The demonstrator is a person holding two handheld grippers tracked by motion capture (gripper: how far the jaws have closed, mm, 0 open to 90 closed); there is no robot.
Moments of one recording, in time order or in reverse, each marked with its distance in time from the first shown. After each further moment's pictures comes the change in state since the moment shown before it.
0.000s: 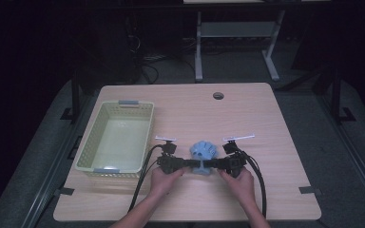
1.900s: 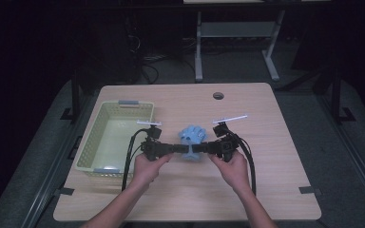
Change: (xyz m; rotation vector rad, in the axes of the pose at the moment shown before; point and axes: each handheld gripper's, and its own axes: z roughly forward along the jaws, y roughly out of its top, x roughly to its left) left arm -0.031 0.036 -0.068 -0.052 -0.006 0.105; right arm 0.056 0.053 -0.019 -0.027 0.049 -0.102
